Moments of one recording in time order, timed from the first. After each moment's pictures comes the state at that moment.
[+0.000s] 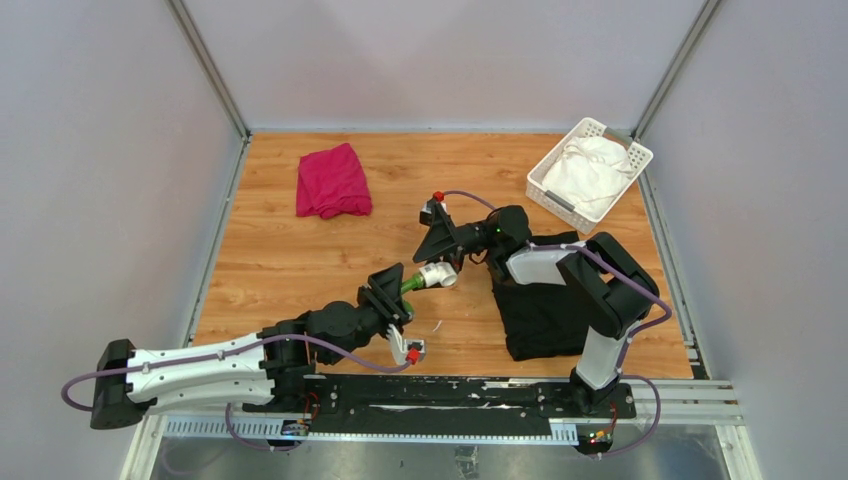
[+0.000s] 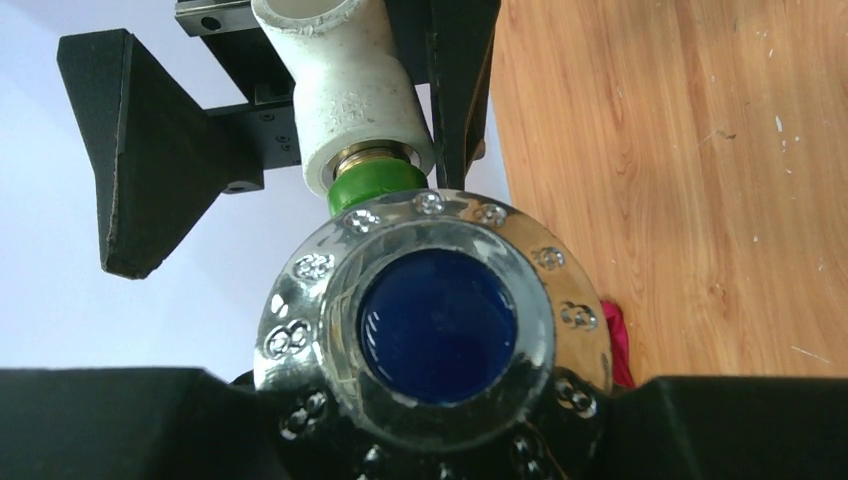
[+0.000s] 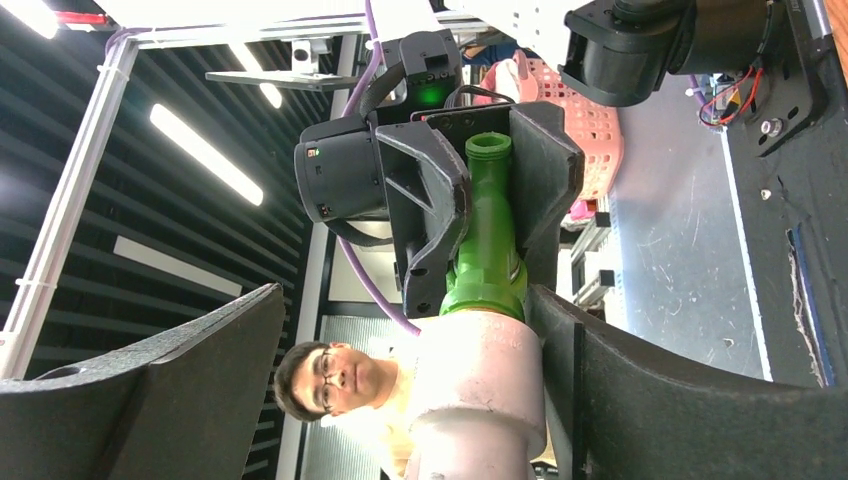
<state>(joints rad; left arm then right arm) -1.29 0.71 0.43 0.04 -0.47 1.50 0.65 1.78 0.83 1.41 -1.29 2.05</state>
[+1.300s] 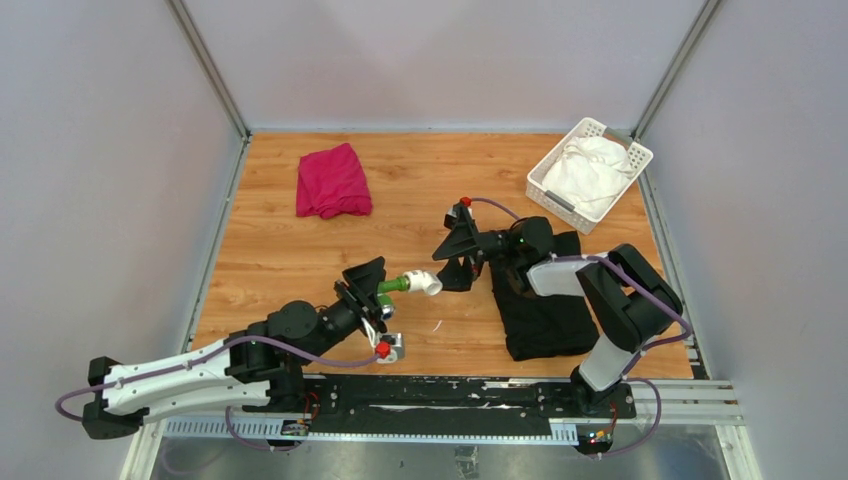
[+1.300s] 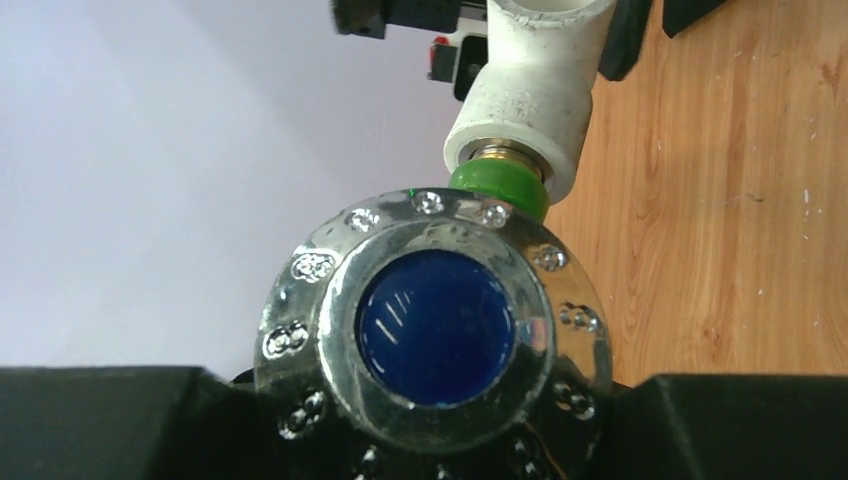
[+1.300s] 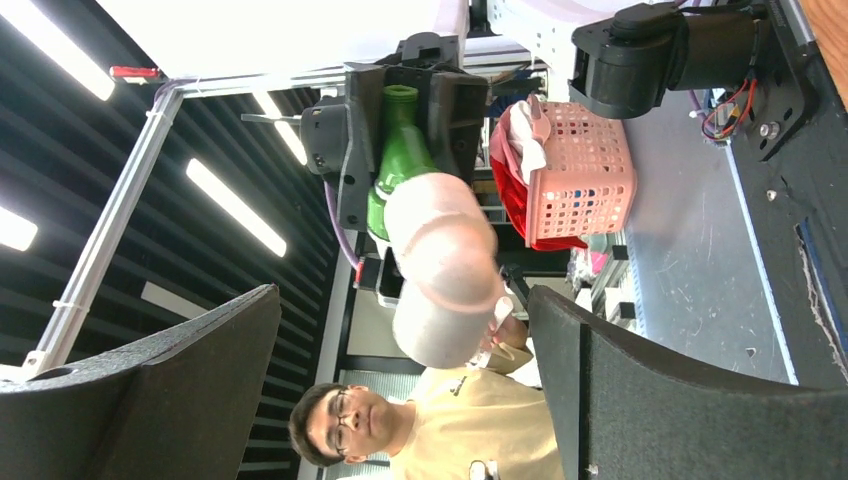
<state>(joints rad) -1.28 0.47 0.45 -0.05 -0.44 1.35 0.56 1.66 0.66 1.44 -1.22 2.07</state>
